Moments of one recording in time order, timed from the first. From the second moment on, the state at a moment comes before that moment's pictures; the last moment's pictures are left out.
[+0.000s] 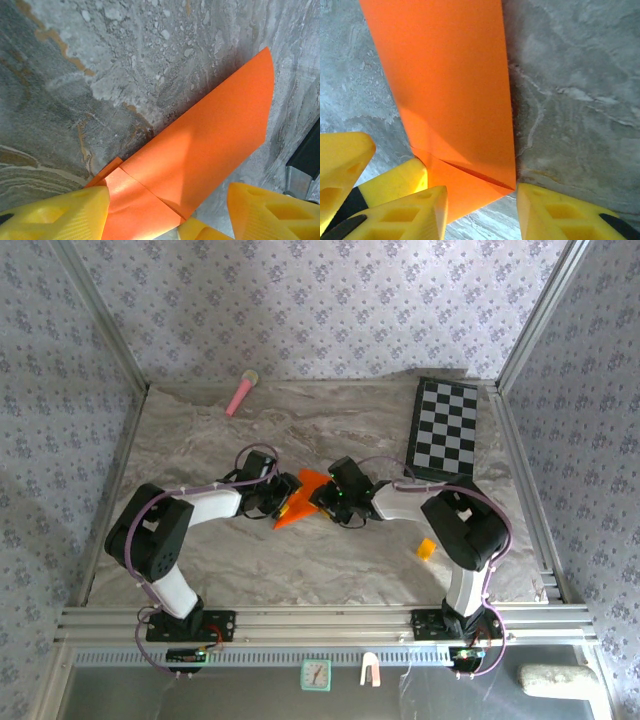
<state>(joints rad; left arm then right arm) -0.52 1.68 0.80 -0.03 0.27 -1.34 0.72 1.82 0.94 0.02 -0.25 1.27</state>
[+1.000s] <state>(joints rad) -0.51 1.67 0.84 -0.13 0.29 -1.27 0.72 1.83 0.90 0.15 -0.27 1.27</state>
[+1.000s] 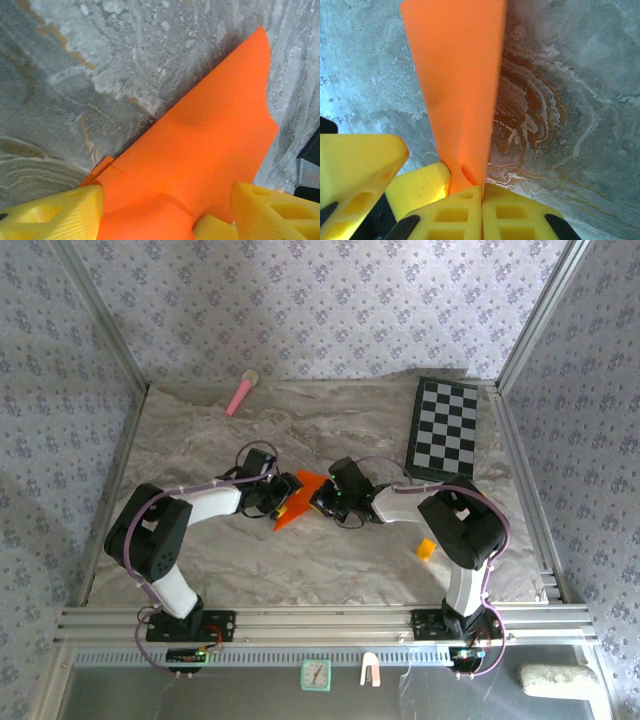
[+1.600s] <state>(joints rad) -0.57 1.37 0.82 -0.29 0.16 -0.70 0.68 1.69 0.90 0.02 -0.20 1.24</state>
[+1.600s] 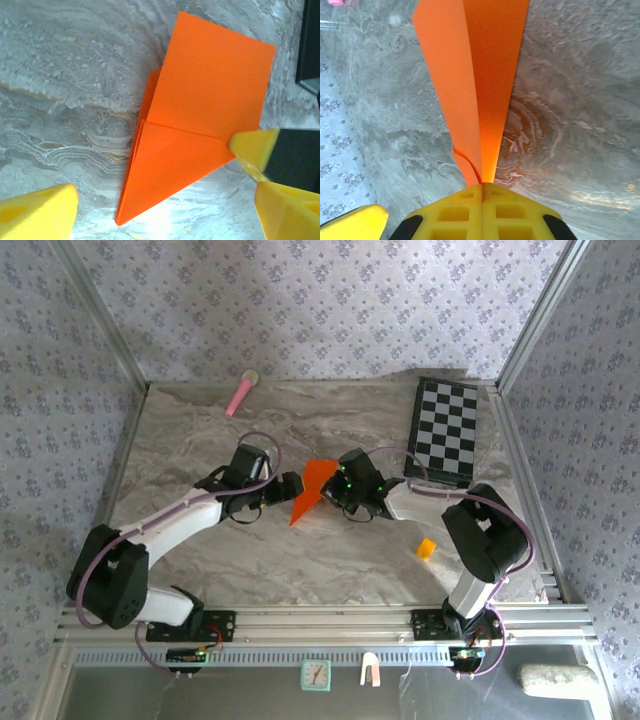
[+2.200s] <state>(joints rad) -0.80 1.51 0.75 -0.12 -0.11 -0.15 0.61 1.69 0.87 0.00 -0.25 1.30</state>
